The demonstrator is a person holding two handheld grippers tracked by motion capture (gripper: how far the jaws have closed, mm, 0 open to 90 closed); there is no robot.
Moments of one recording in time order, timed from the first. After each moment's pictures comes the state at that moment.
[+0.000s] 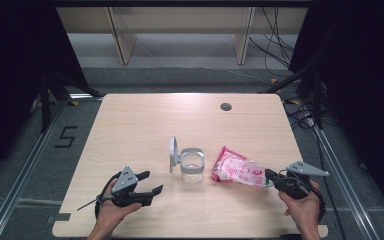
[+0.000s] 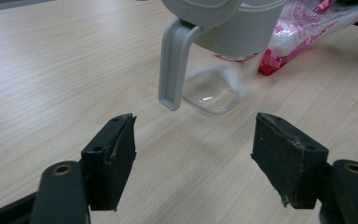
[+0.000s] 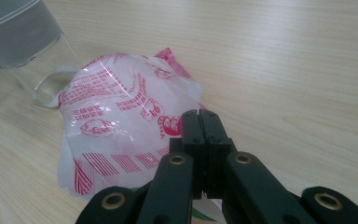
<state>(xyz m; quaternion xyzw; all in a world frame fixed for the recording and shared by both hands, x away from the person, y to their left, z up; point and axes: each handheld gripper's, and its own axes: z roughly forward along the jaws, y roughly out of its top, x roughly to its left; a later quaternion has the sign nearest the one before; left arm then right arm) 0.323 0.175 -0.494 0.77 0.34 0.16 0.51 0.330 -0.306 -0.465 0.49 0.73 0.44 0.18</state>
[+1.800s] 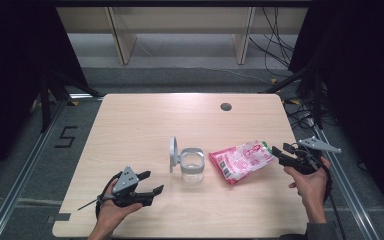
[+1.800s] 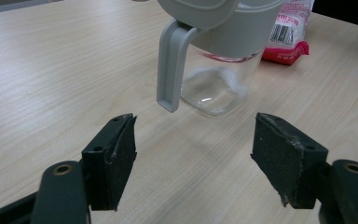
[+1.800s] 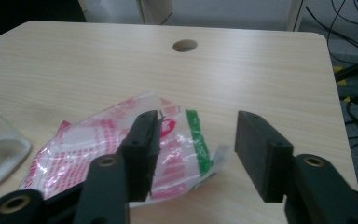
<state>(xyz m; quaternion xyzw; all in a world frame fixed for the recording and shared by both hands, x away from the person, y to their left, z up) 0.323 0.174 -0.493 0.78 0.34 0.17 0.50 0.376 -0.330 -0.430 0.52 0.69 0.44 0.25</state>
